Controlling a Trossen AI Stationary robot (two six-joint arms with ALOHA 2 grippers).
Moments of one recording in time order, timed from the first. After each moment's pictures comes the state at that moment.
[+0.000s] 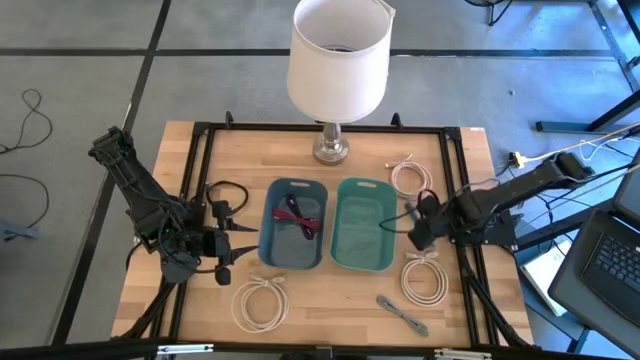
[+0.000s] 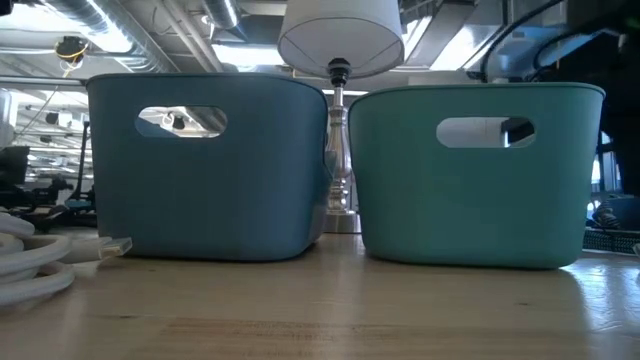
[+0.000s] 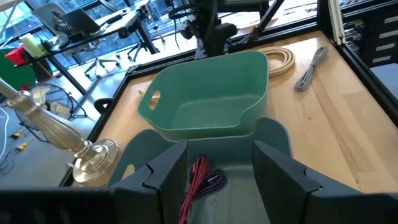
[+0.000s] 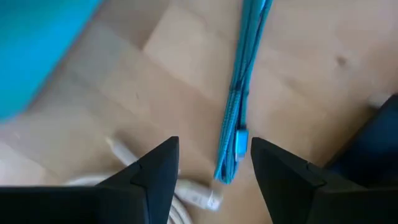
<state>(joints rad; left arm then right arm) -0.87 1.06 0.94 -0.58 -0.99 -0.30 0.42 1.02 0.62 -1.08 0.11 1.36</state>
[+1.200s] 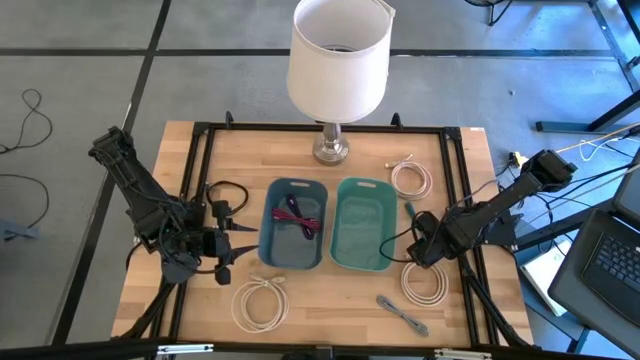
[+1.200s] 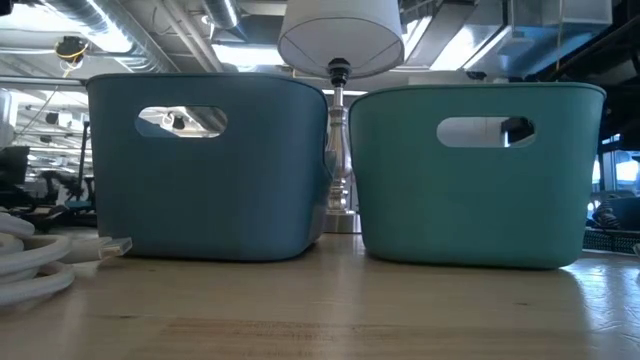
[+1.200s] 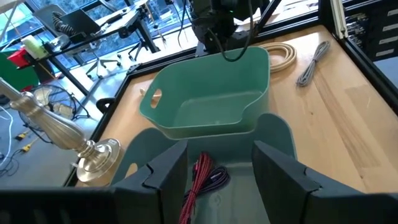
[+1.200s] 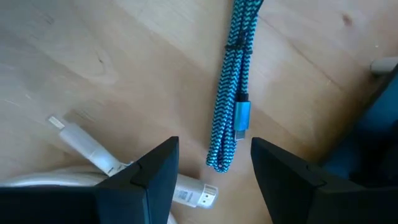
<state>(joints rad) -0.87 1.06 0.94 -0.60 -0.99 -0.29 0.62 1.27 0.62 -1.04 0.14 1.56</state>
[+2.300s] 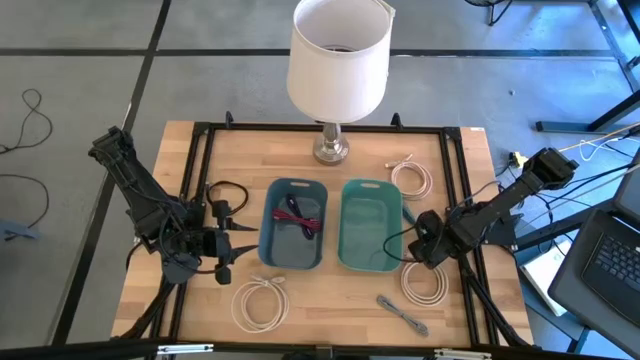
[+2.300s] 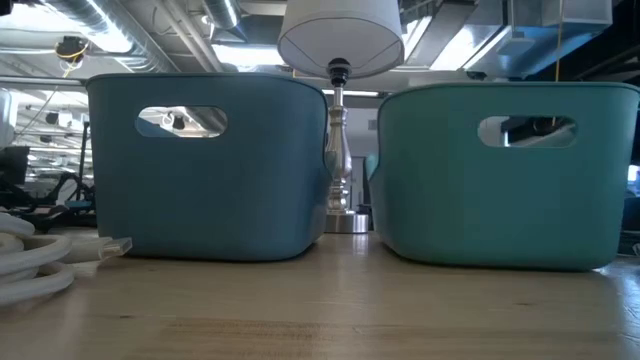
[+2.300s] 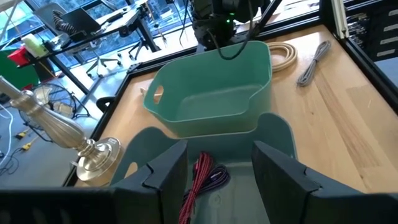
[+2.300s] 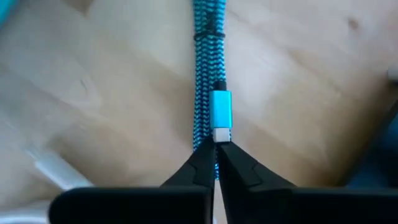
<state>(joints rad) -0.87 1.06 0.94 -0.60 -0.99 -0.30 0.65 1.22 0.51 -0.94 0.22 1.65</state>
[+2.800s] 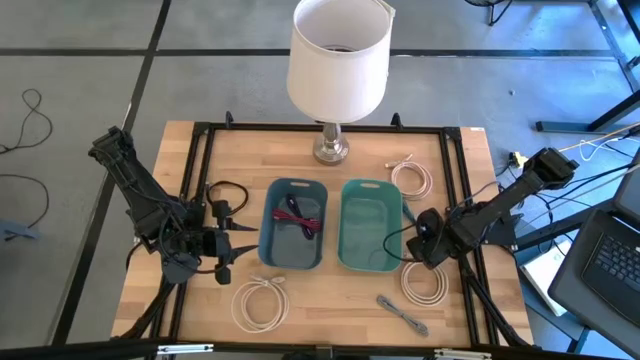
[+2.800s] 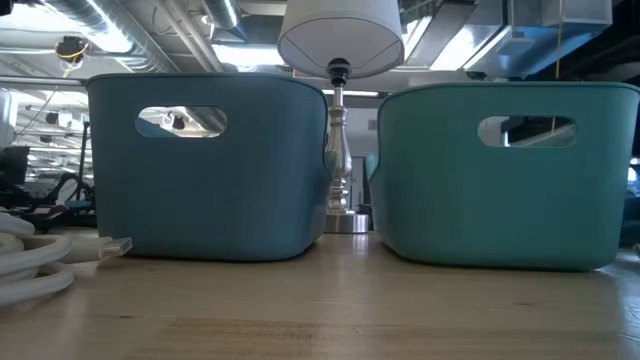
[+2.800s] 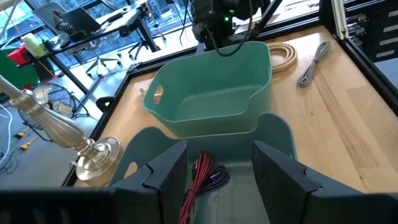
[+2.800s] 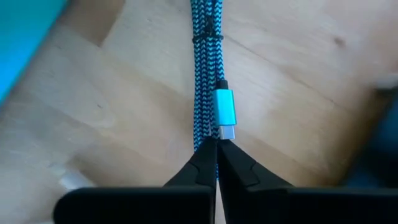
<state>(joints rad) -0.87 1.06 0.94 -0.60 -0.99 -0.30 0.65 1.22 0.56 -1.00 0.27 1.71</state>
